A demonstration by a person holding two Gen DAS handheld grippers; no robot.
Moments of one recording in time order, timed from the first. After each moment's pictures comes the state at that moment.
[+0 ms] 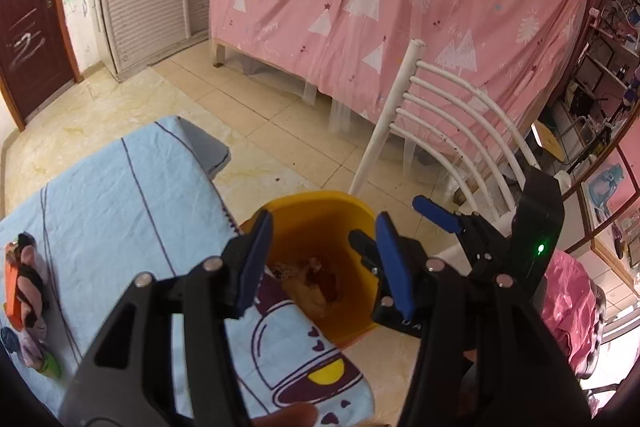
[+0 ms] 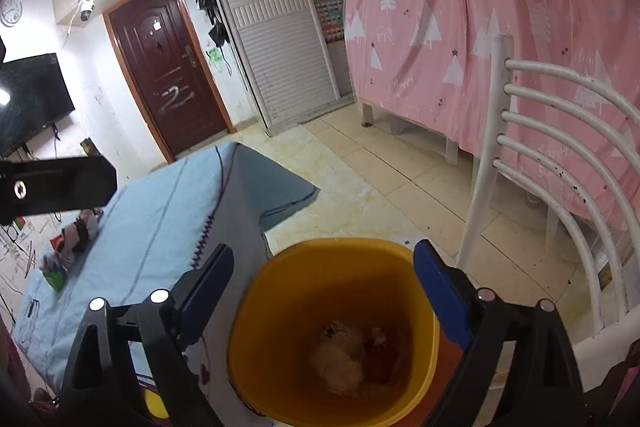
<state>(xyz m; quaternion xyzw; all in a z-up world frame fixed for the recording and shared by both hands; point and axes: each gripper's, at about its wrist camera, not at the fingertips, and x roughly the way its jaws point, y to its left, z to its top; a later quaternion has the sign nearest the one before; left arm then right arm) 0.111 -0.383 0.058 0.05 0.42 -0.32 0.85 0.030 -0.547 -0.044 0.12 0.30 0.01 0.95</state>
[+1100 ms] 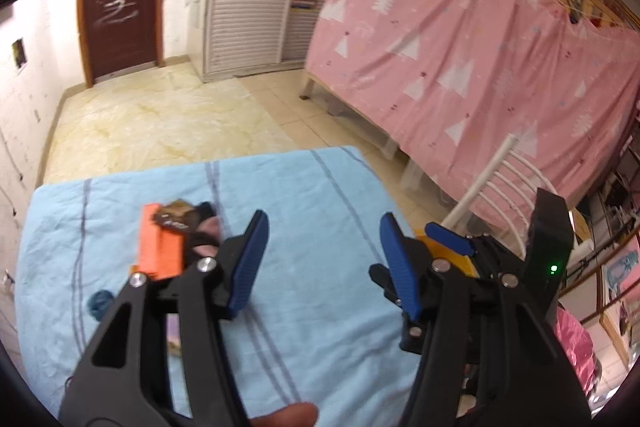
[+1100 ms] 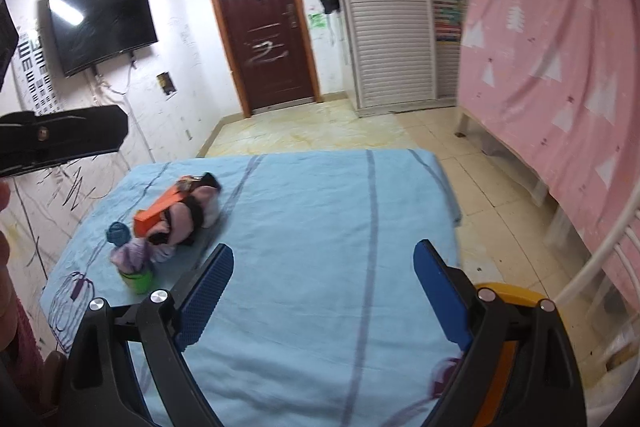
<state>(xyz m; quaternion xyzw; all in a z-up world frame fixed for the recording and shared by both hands) 0.124 -0.151 0.096 -0.05 0.37 -0.19 0.91 0.094 -0.345 0.006 0.02 0.33 0.16 0.93</state>
